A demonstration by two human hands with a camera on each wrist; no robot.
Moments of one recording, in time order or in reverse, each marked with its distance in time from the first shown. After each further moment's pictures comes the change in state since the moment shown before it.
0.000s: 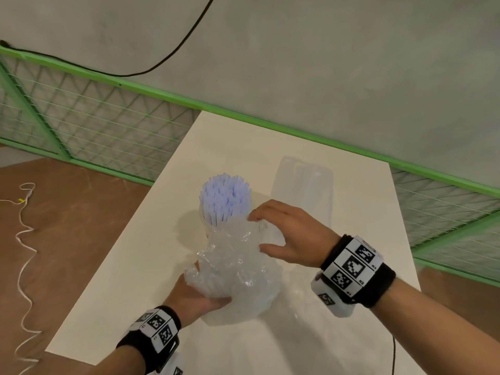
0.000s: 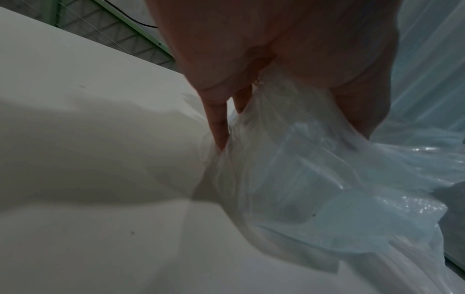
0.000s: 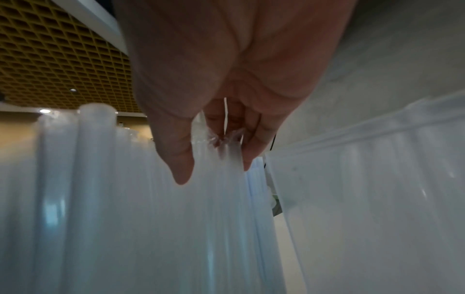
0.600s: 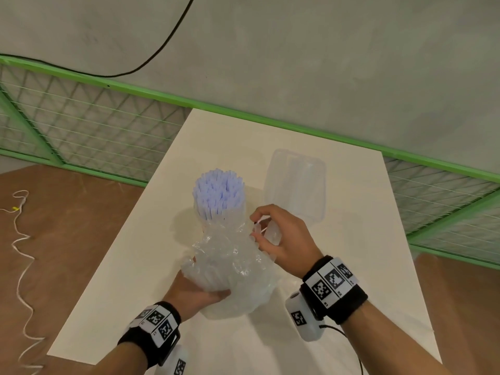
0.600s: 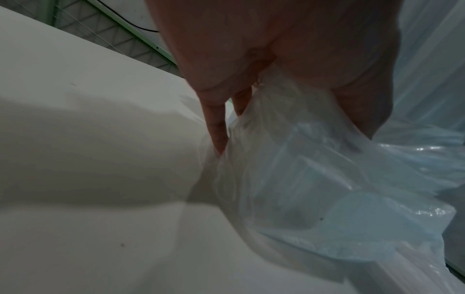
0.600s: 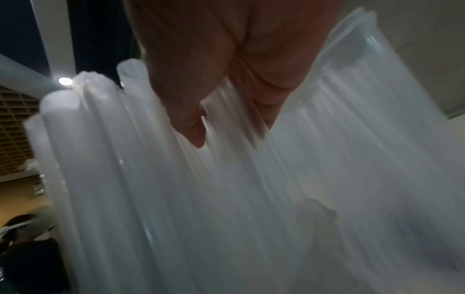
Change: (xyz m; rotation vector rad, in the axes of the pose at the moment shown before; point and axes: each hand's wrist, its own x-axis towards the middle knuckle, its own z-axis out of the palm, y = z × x) left_hand 0.007 -0.007 -0.001 0.038 0.002 0.024; right_hand -0.019 -0.016 0.047 0.410 0.420 0.245
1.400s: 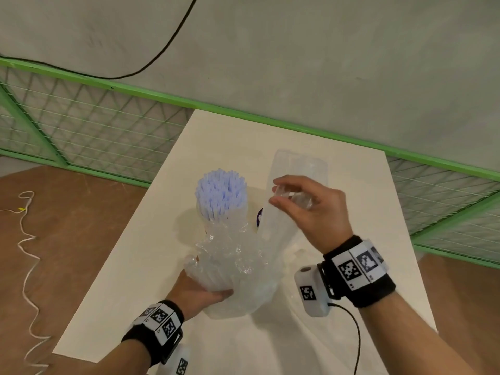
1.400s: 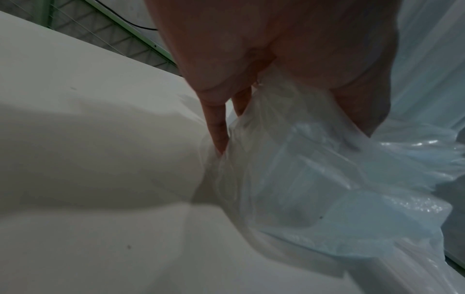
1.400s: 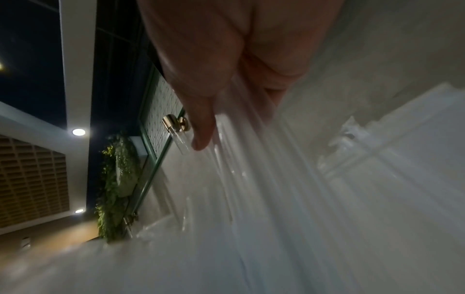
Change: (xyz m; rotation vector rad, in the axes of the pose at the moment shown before) left_hand 0.010 -0.016 -0.003 0.038 -0.045 -0.003; right_hand 0.021 -0.028 -0.041 0.042 0.335 -0.100
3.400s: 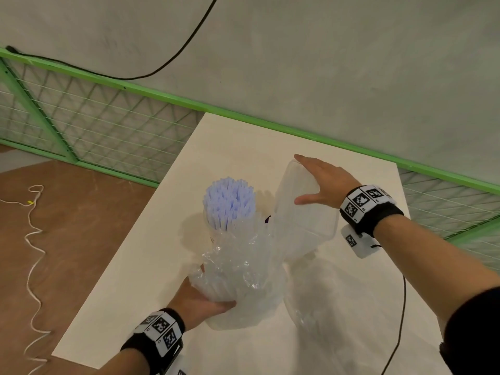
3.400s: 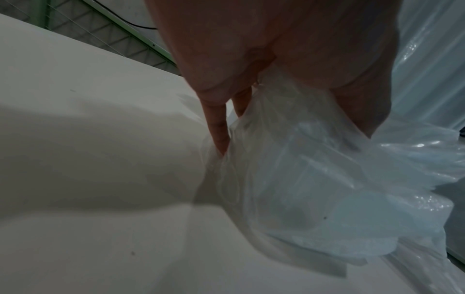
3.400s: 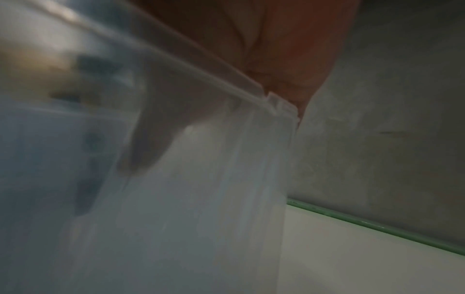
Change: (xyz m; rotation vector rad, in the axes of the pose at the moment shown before) left_hand -0.006 0.012 0.000 -0.011 0.017 -0.108; right_hand 0.106 0.104 -0.037 -0.842 -0.681 0.181
